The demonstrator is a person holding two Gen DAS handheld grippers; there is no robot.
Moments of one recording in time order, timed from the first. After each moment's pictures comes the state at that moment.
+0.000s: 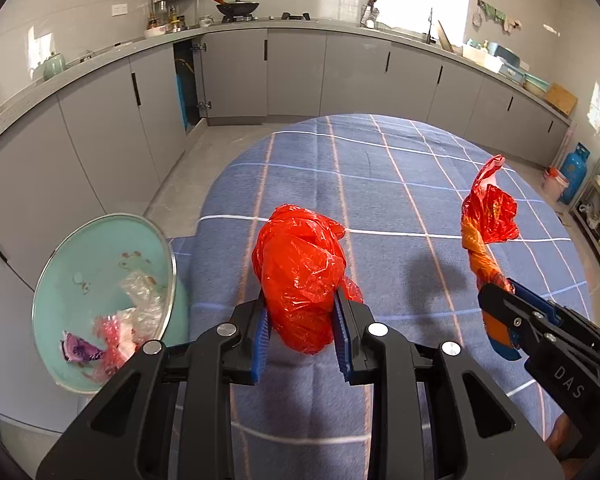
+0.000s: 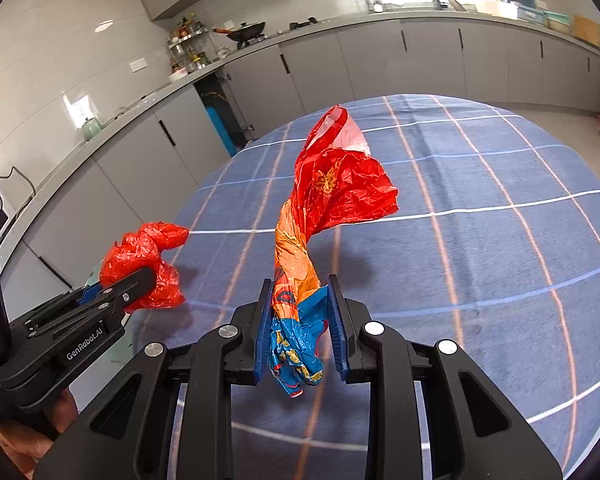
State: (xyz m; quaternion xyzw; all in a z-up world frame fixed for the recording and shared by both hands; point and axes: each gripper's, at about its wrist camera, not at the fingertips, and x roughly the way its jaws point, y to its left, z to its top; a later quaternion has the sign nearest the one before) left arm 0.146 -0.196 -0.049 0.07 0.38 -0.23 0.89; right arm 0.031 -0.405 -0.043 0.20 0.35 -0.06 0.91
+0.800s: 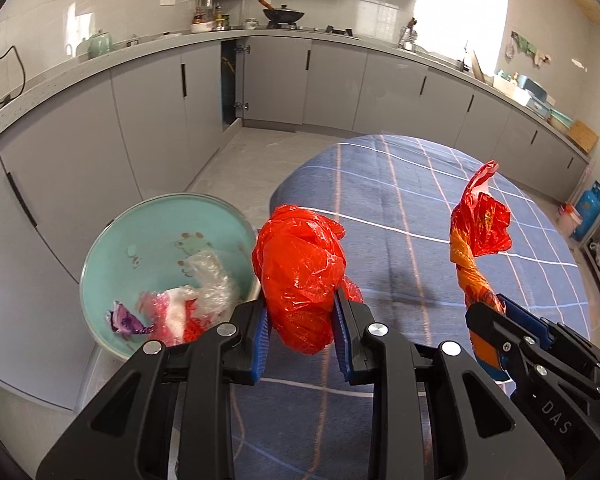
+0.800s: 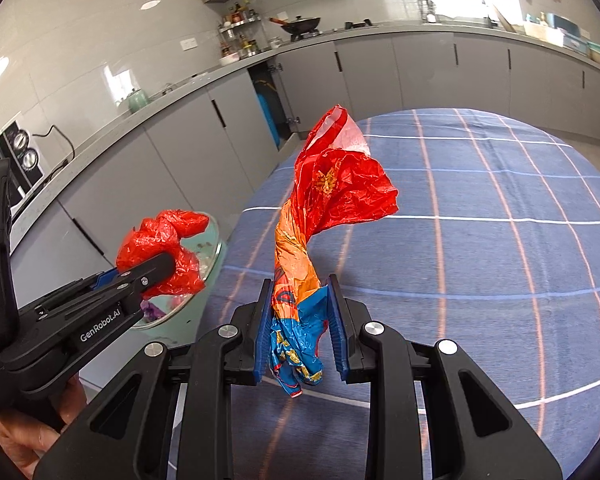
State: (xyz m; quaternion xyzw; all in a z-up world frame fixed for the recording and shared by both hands) left arm 0.137 -0.119 -0.036 0.02 0.37 -0.18 0.91; right arm 0.041 -0.327 -0.028 0.16 0.34 0.01 0.93
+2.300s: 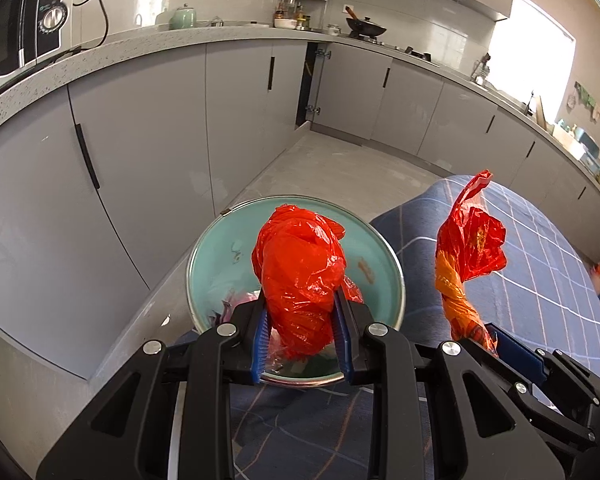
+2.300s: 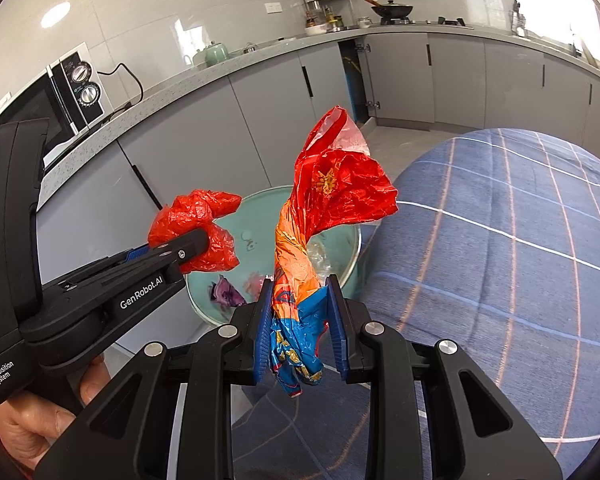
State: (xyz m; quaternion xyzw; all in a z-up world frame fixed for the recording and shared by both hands) left arm 0.170 -0.011 -0.040 -0.04 0.38 -0.08 0.92; right arm 0.095 -0.206 -0.022 0.10 0.37 0.13 0.92
